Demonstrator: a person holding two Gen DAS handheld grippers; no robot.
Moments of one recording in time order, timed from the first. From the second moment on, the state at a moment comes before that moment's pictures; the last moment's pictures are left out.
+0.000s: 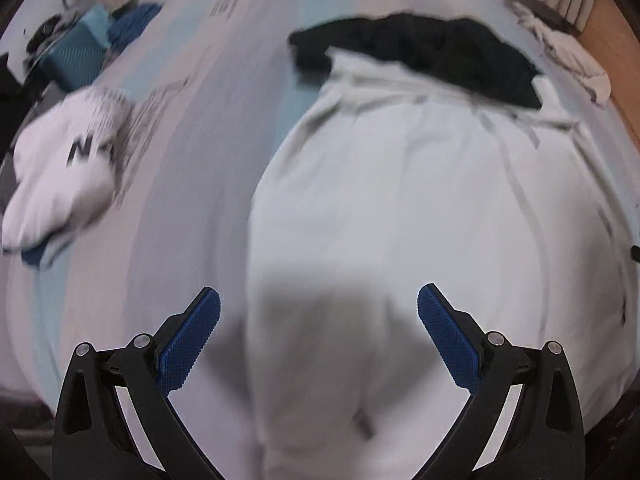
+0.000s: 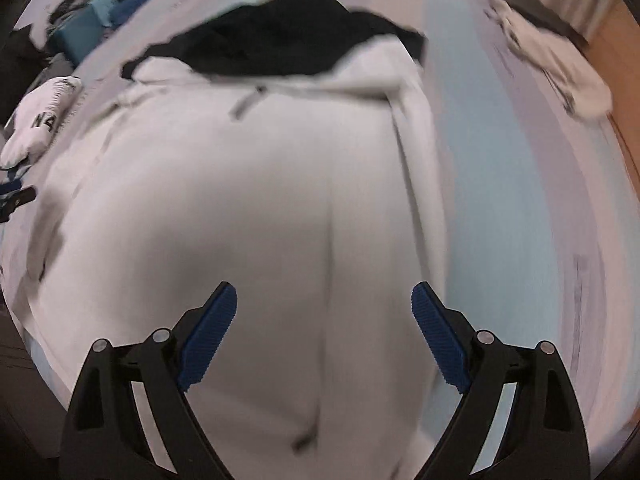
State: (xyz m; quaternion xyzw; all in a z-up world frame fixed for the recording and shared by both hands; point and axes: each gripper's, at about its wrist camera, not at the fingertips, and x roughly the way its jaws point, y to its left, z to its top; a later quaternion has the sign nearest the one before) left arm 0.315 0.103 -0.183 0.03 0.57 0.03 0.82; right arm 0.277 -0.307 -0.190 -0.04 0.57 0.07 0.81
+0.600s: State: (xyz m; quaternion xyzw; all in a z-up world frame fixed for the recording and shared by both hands) left arm 0.200 0.149 -0.240 0.01 0.63 -0.03 0.78; right arm 0.175 -0.309 -0.240 -0.07 0.63 0.01 0.77
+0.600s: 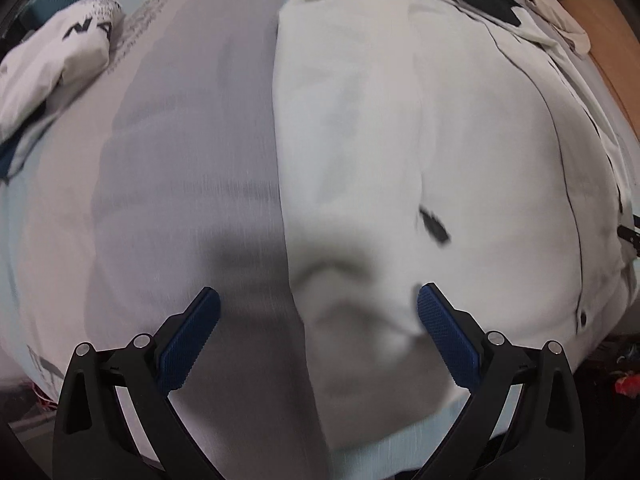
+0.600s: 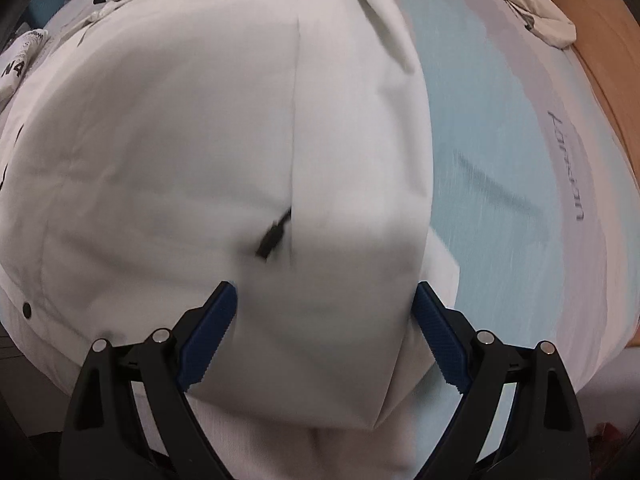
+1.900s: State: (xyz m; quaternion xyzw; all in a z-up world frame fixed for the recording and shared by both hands) left arm 0.164 0.143 -0.251 -0.04 0.68 -0.09 0.73; right arm 0.130 -0.399 -0.238 0.05 0.67 0.06 0.74
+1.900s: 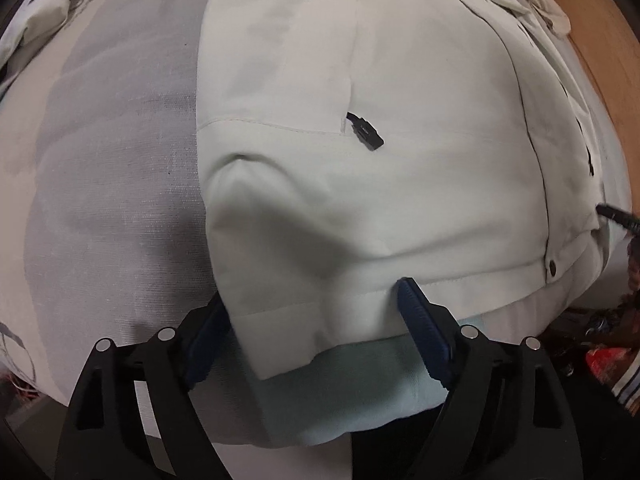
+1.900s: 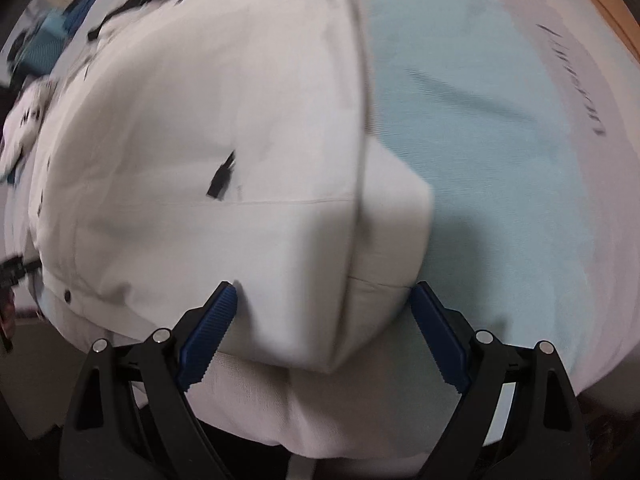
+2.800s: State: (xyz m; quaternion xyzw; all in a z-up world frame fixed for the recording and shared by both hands) left arm 0.171 0.156 -0.229 -0.01 0.67 -0.08 0.74; right arm 0.152 -0.371 -0.231 0.03 0.69 0.02 0.72
